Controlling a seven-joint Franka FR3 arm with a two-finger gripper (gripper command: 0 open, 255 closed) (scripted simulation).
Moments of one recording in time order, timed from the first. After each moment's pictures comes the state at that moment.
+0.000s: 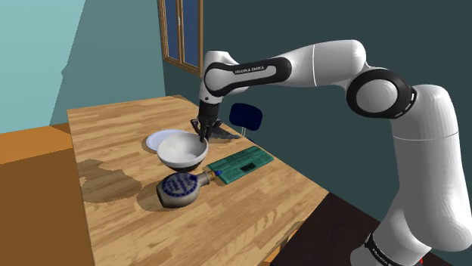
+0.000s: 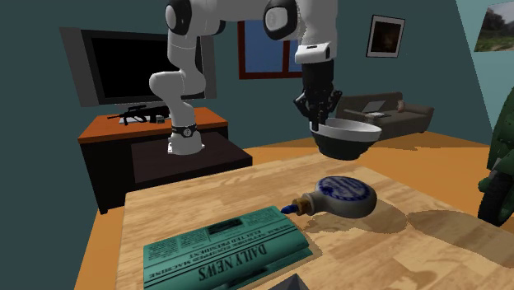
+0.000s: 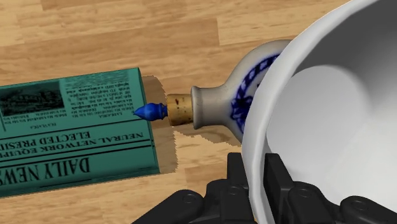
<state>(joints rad) 0.14 0.51 0.17 -1.40 0.06 1.95 0.45</state>
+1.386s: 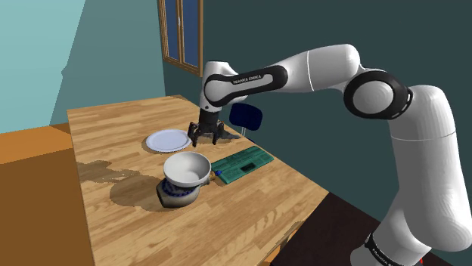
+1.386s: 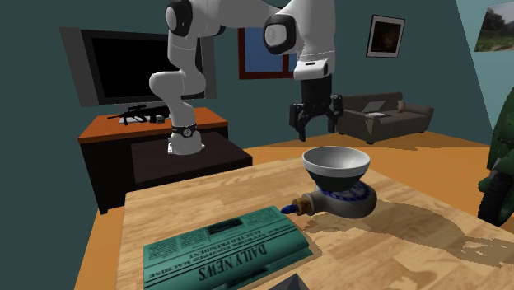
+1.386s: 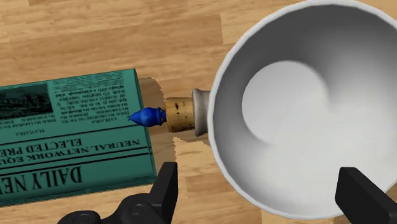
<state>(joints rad) 0.14 0.53 0.16 -1.46 0.06 2.03 0.44</state>
